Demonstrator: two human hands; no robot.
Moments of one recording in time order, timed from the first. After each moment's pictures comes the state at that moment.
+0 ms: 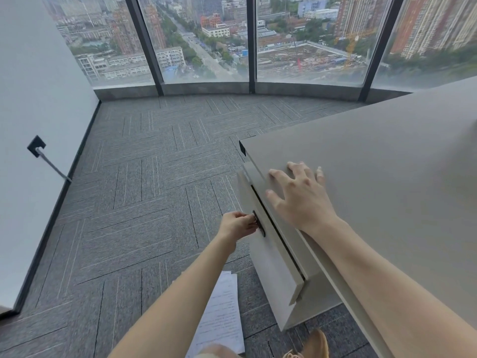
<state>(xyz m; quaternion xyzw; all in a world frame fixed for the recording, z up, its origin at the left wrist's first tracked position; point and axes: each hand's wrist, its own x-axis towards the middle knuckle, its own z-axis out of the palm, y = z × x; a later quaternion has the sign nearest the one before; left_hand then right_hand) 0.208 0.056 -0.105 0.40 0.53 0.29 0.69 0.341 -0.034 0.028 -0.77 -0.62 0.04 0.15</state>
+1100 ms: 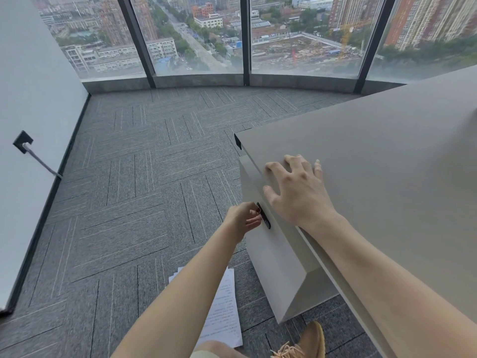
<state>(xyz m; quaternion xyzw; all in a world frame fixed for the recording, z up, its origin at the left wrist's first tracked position) 0.233 0.071 -0.107 0.32 0.56 0.24 0.73 0.336 -0.034 0.029 -0.77 -0.62 0.03 0.15</state>
